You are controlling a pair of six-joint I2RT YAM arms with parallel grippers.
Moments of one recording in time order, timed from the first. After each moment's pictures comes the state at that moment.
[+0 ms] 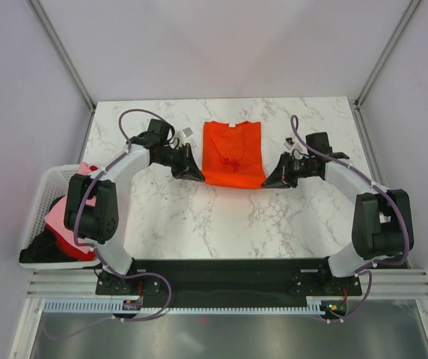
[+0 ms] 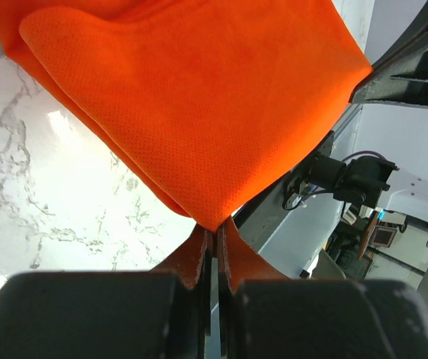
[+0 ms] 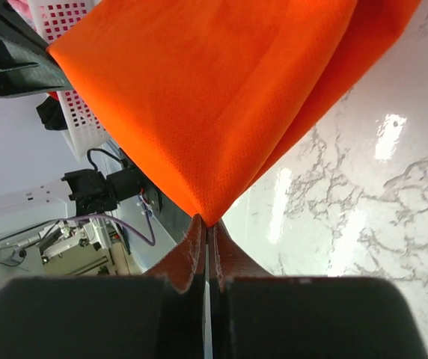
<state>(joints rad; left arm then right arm) -0.27 1.73 1.25 -0.60 0.79 -0.38 0.11 1.58 0.99 -0.47 -0.87 0.46</state>
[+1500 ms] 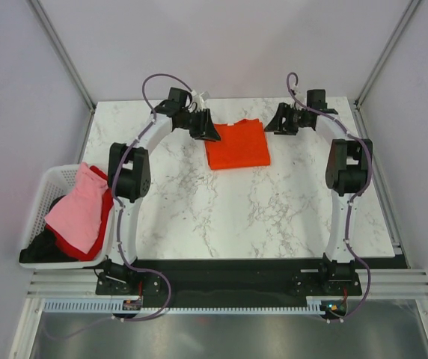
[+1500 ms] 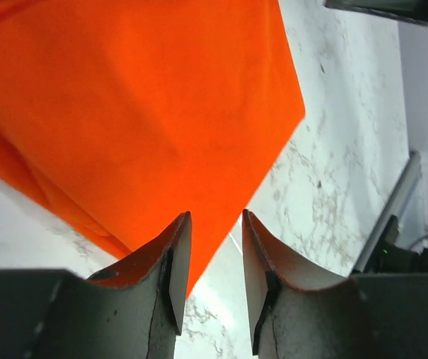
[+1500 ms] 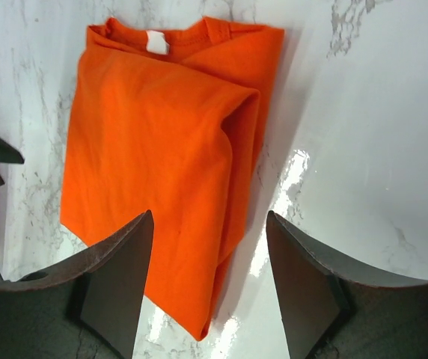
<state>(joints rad) -0.28 2.33 2.03 -0.55 0.74 -0.24 0.00 2.34 1.92 -0.40 -0.75 0.18</state>
